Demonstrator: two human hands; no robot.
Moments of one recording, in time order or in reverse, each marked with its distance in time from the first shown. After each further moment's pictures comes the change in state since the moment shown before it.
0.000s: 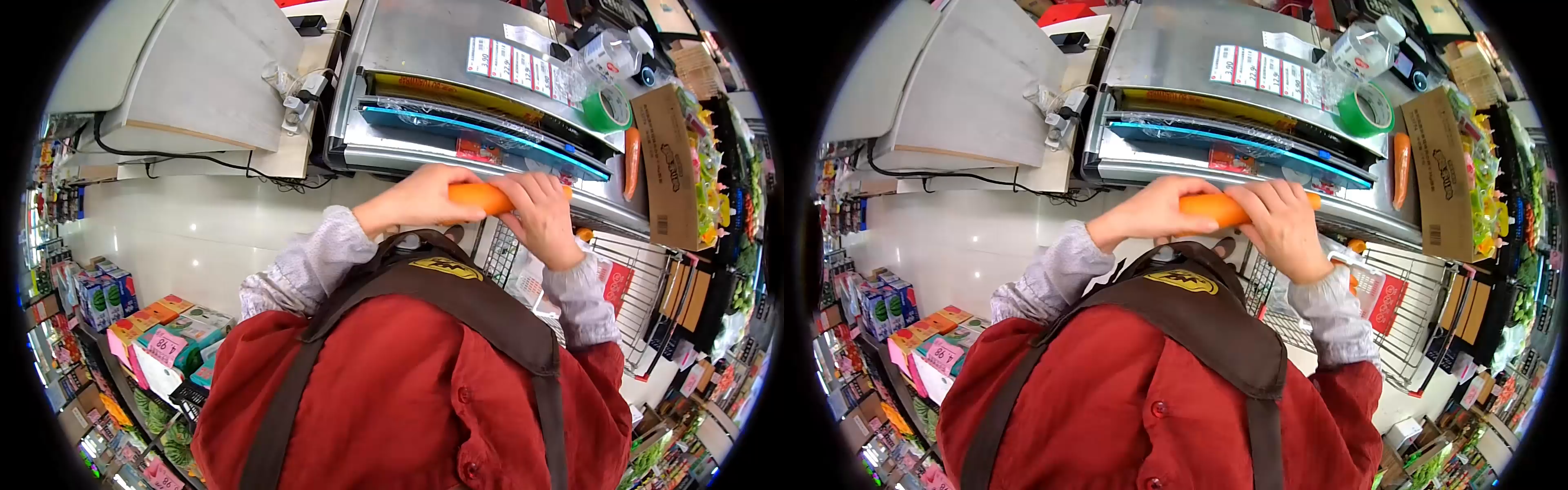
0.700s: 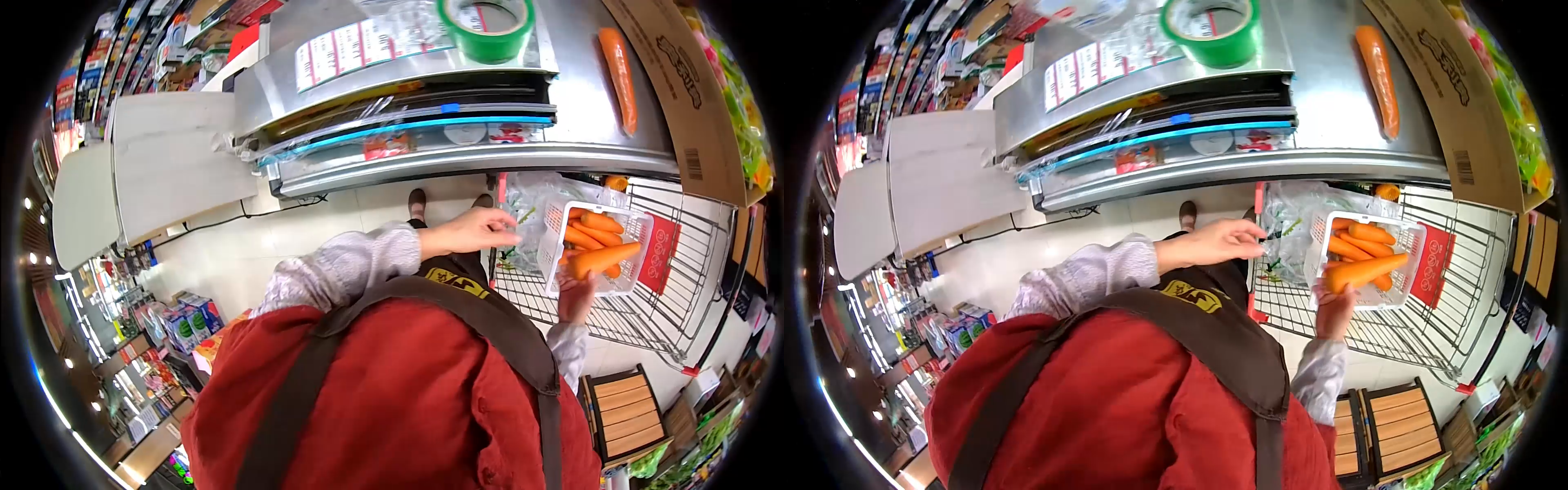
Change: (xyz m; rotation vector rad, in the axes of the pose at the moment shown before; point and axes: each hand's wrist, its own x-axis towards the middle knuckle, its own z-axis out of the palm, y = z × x) left_hand 0.167 -0.093 0.199 -0.130 -0.269 -0.276; right_hand -0.352 0.100 0.142 1.882 1.147 1.135
